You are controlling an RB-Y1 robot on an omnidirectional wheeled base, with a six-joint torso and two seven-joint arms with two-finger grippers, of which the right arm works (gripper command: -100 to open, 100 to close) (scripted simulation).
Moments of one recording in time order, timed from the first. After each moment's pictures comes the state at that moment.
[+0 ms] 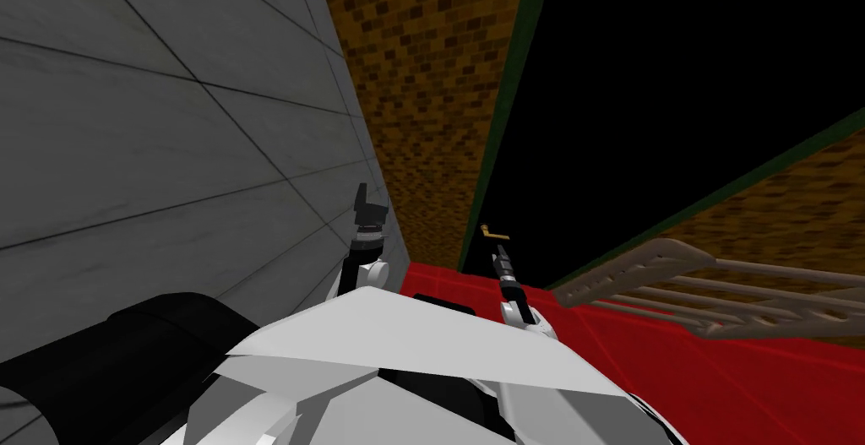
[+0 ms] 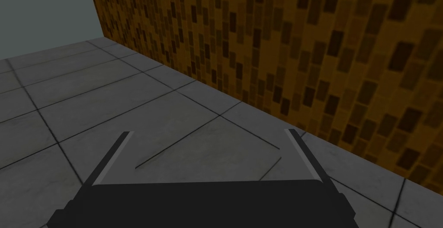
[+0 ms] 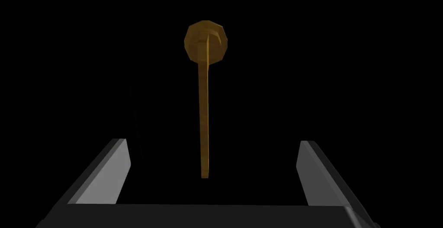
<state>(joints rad) -0.13 -0.21 0.06 -0.61 -0.08 -0.84 -0.17</state>
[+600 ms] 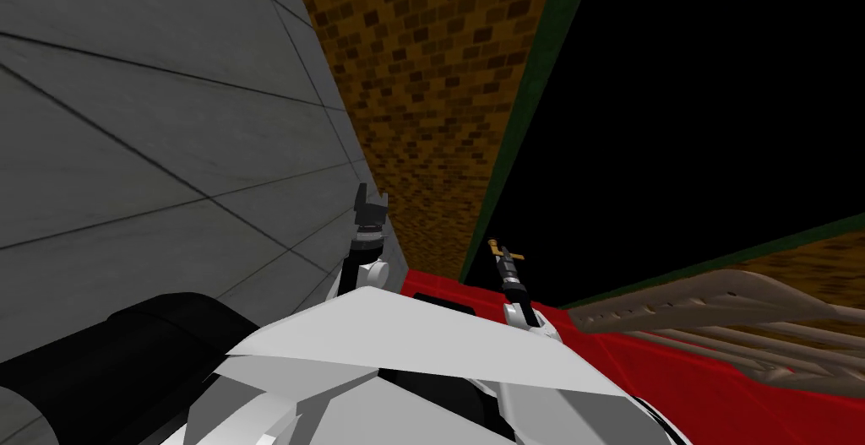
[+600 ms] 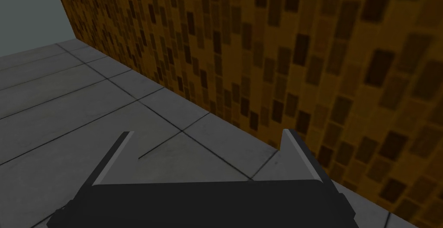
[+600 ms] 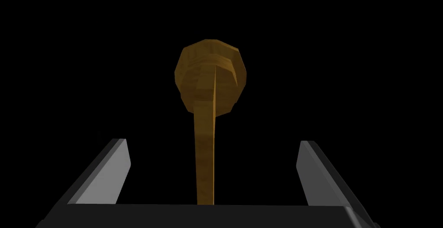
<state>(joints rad) -0.13 -0.22 0.04 -0.59 -0.09 -0.85 -0.17</state>
